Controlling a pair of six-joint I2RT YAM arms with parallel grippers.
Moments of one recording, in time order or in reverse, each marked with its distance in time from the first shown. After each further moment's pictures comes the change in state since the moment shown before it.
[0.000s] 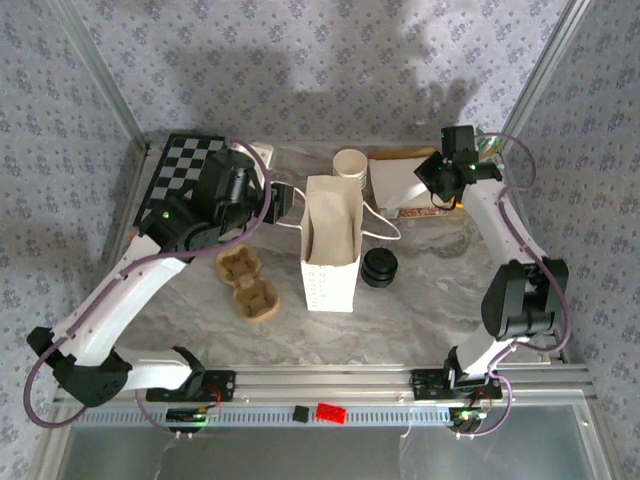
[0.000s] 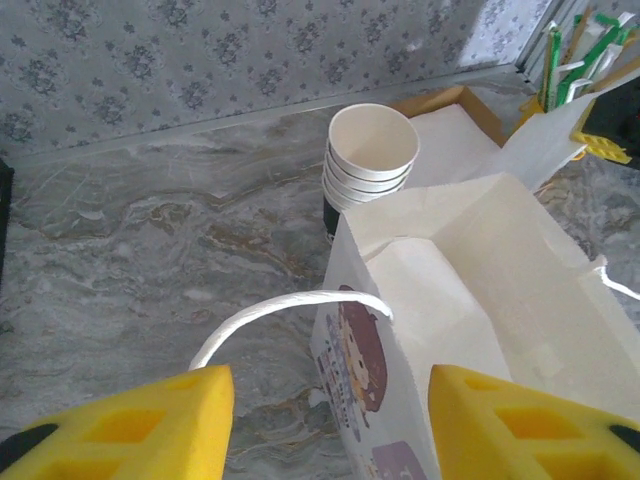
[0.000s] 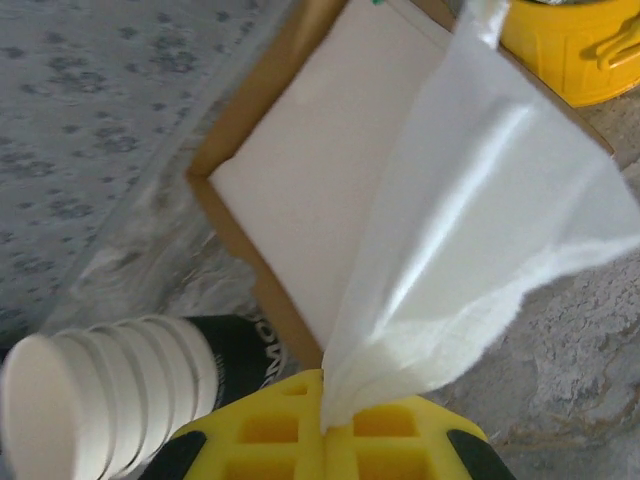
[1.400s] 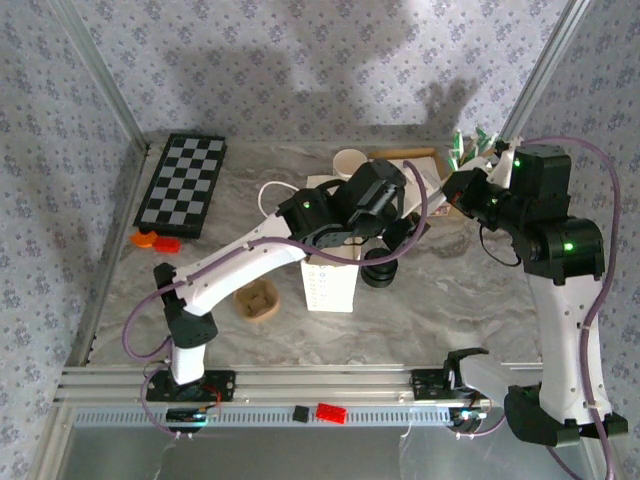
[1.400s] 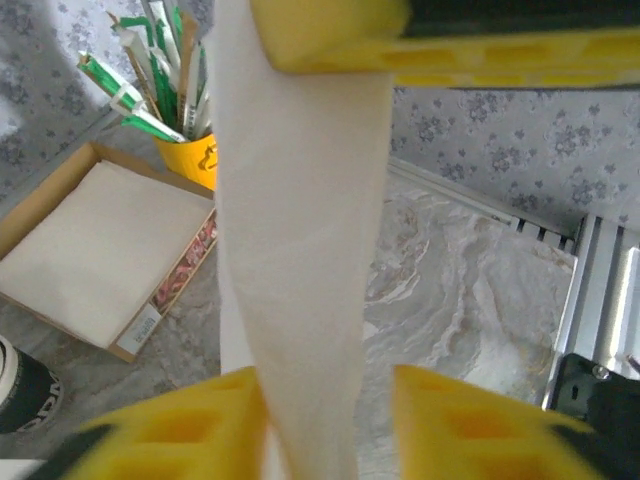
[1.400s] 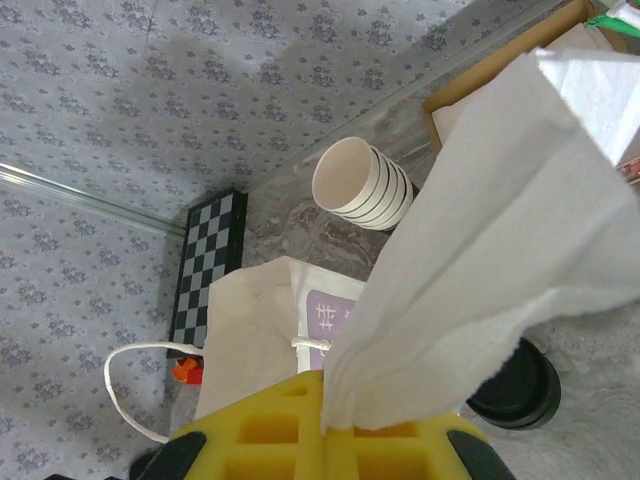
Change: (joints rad) left arm -0.422 0.620 0.624 0.008 0.151 0.210; right arm 0.029 -0.512 0.223 -0.447 -0.244 -0.180
